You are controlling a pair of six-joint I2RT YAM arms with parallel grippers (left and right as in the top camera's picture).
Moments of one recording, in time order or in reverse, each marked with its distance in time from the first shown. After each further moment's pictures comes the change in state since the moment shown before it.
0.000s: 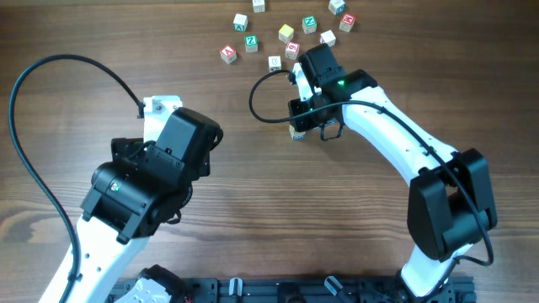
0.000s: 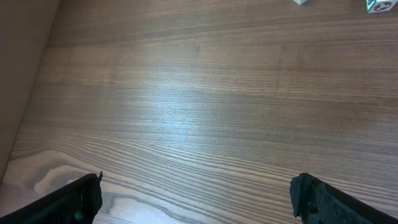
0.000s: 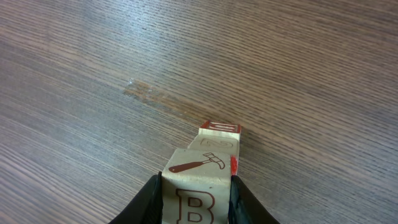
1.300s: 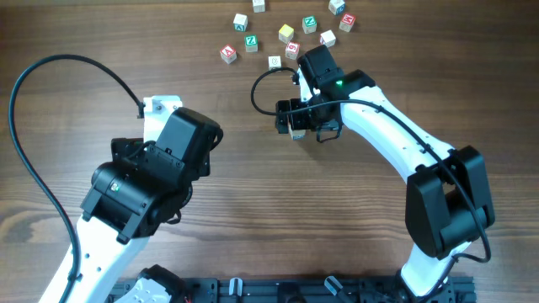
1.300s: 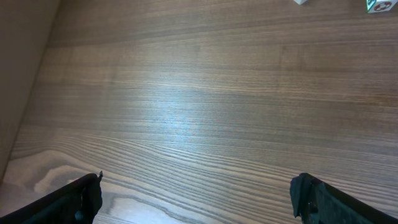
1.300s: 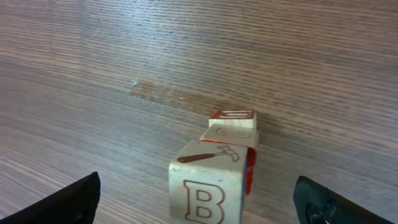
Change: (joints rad) left arm 0.000 0.000 0.000 0.000 0.000 0.000; right arm -0.001 0.016 0.000 -0.015 -0.051 0.175
